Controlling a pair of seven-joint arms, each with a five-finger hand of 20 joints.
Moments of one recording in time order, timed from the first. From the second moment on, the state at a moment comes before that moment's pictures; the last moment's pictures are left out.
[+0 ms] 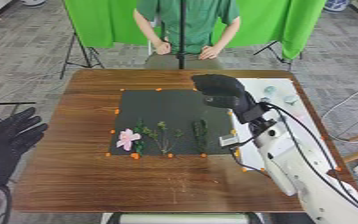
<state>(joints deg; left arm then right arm) 141.4 -57.0 -116.7 -126.9 37.7 9.5 9.1 -92.7 -51.6 69.8 -114.7 -78.7 2.1 -7.8</state>
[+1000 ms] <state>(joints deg) 135.9 -57.2 -112.7 -125.4 38.1 8.1 9.9 -126.1 -64.7 101.0 -121.1 -64.6 6.8 -8.6</state>
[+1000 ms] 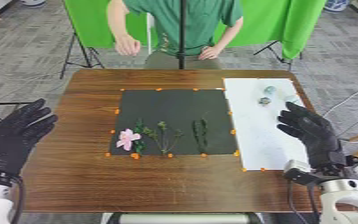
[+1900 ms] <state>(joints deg) 136.6 -56.8 -113.8 -125.0 38.1 7.5 9.6 -125.4 -65.1 101.9 -120.2 -63.6 5.9 -9.6</state>
